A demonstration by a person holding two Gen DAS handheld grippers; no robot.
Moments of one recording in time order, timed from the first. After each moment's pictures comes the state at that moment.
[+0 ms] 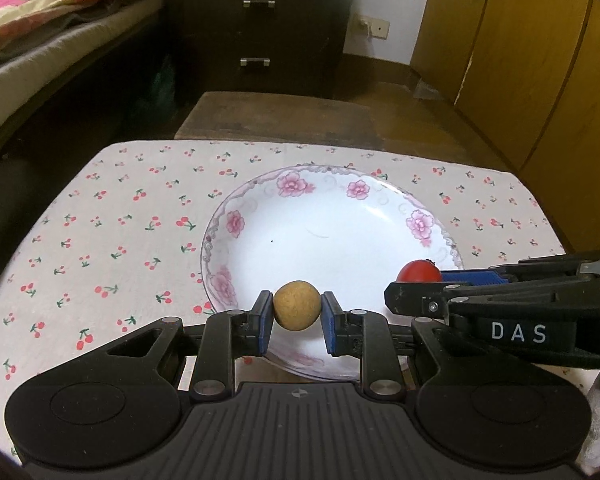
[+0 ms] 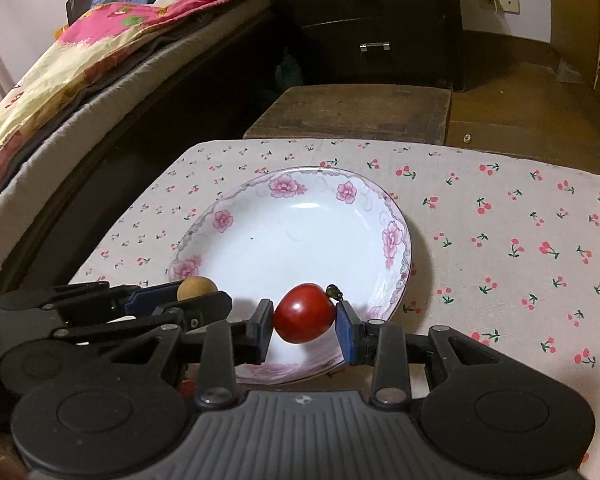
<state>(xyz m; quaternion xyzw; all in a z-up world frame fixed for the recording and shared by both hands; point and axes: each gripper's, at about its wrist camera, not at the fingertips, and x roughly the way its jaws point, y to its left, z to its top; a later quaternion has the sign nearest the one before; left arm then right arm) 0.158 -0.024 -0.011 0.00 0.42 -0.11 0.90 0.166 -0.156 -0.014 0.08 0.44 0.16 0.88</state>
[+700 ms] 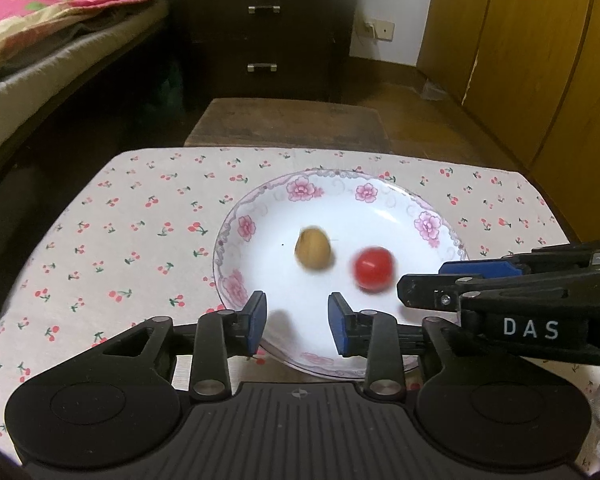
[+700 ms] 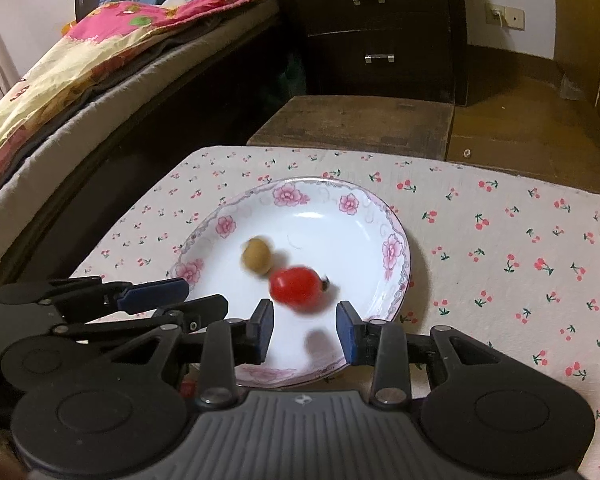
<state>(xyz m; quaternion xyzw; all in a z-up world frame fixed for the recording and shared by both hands) 0.153 -0.025 -0.005 0.01 0.41 -0.09 0.91 0.161 -0.153 -0.005 0.07 0.43 0.16 0.89</state>
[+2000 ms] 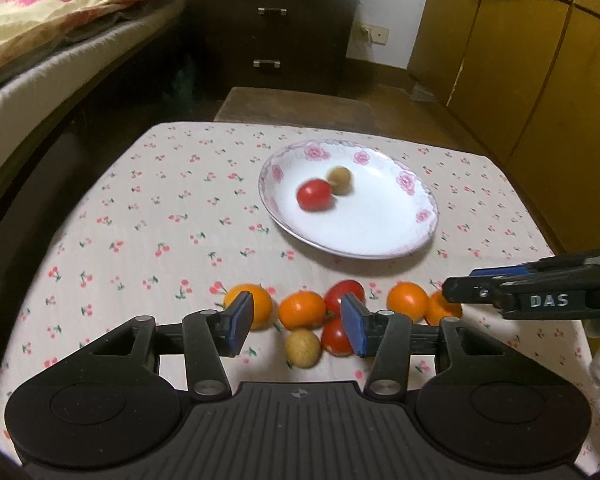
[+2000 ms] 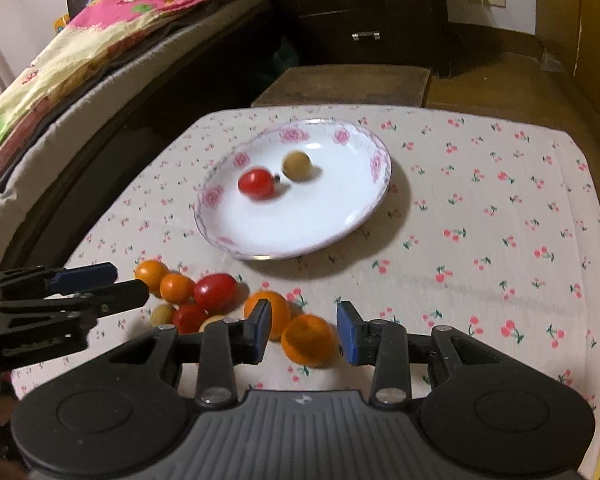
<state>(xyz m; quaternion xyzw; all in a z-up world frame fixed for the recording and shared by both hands) 0.067 0.021 0.016 -0.01 0.42 -0.11 0.90 0.083 -0.163 -0.003 0.07 0.46 0.15 0.87</state>
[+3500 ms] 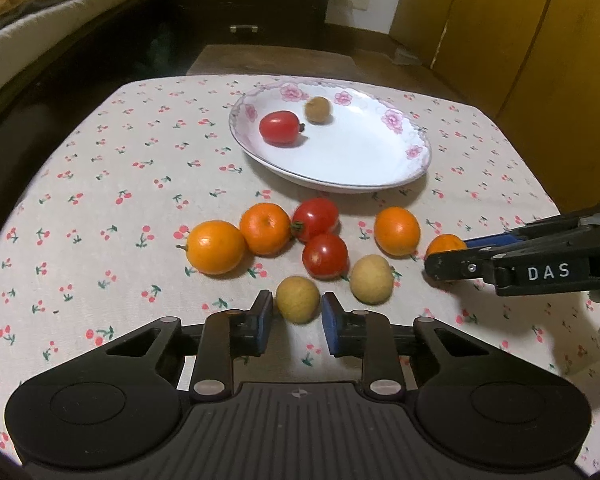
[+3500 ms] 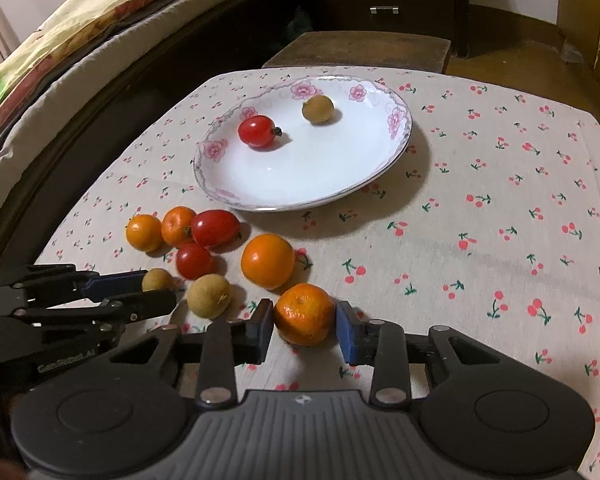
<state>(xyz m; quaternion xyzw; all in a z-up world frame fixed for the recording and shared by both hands) 0.060 0.012 -0.024 0.00 0.45 -0.14 0.88 0.080 -0.154 -0.028 0.05 0.49 0.17 0.85</state>
